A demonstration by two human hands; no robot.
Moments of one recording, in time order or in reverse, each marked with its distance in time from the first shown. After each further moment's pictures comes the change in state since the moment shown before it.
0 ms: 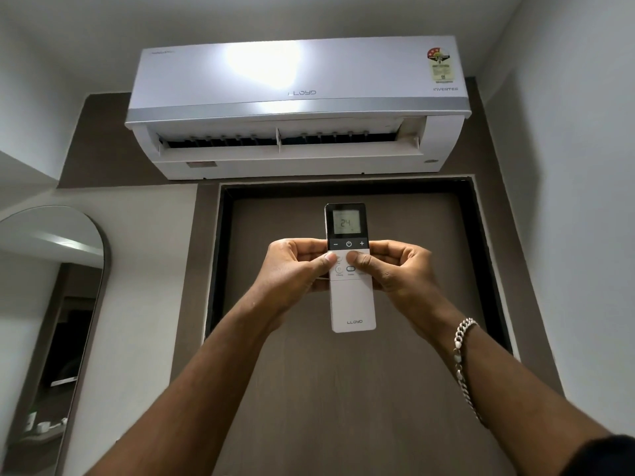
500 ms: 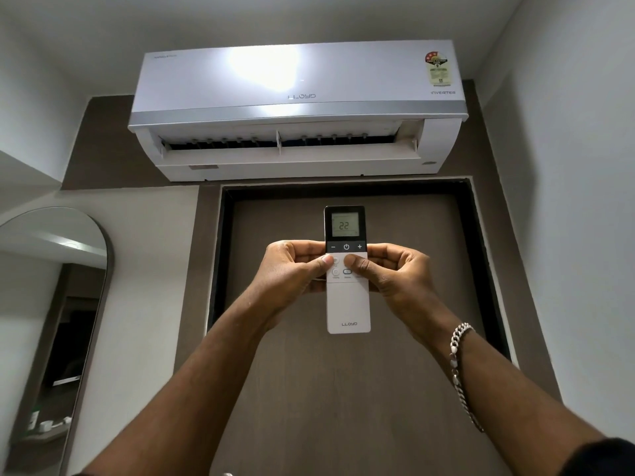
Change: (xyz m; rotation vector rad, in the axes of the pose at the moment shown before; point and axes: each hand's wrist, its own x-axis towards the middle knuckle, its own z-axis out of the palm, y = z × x) left_hand -0.005 0.005 -0.005 -0.031 -0.050 -0.003; right_hand -0.008 -0.003 0.003 0.024 0.018 -0.003
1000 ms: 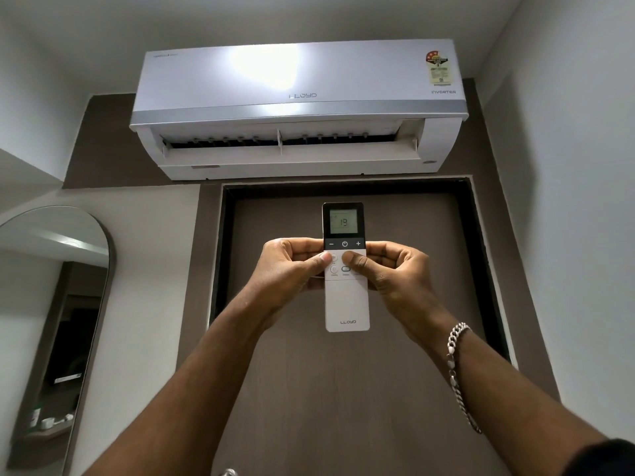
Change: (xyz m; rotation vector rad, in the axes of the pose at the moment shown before) left_hand -0.006 0.007 -0.004 -0.004 0.019 0.019; right_hand -0.004 -0.005 0.008 0.009 0.013 -0.018
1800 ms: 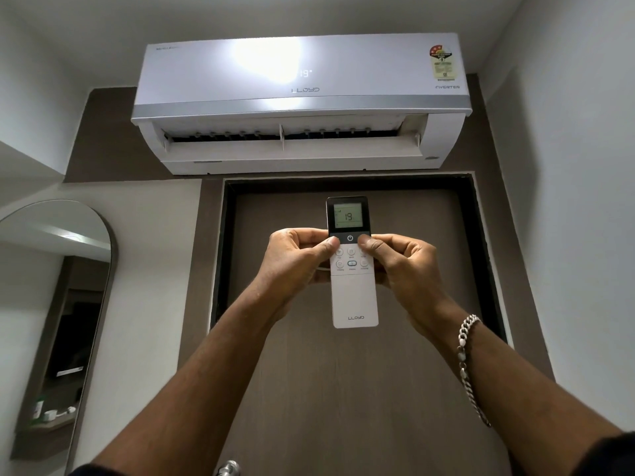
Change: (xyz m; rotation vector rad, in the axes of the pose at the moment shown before) left_hand 0.002 0.006 0.010 0.038 0.092 -0.042; right_hand -0.003 -0.015 0.001 -0.031 0.049 0.024
